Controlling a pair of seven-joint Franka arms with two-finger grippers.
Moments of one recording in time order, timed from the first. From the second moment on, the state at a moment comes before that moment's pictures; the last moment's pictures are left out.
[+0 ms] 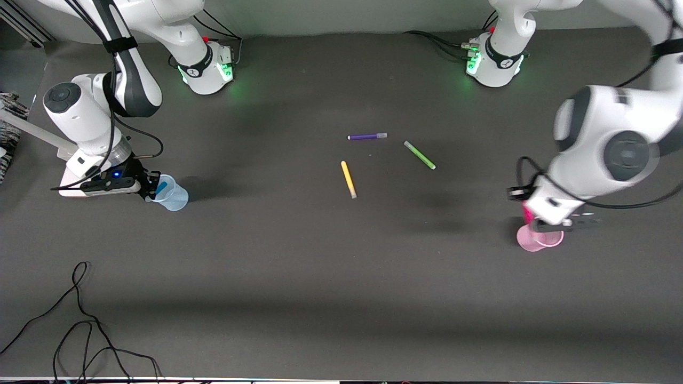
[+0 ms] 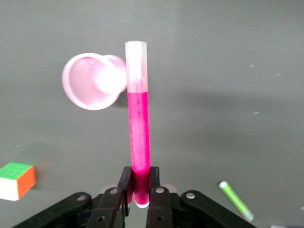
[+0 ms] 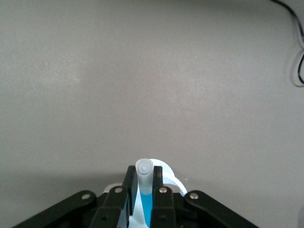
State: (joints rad) left arm -0.02 0.23 -0.11 -1.74 0.06 1.77 -0.23; right arm 0.27 -0.07 -0.35 -2.53 -0.15 2.71 -0.07
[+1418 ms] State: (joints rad) left arm 0.12 0.58 -0.12 -1.54 0.07 1.56 -0.08; right arm 0.28 -0.10 -0.29 -2.22 -0.15 2.21 -0.06
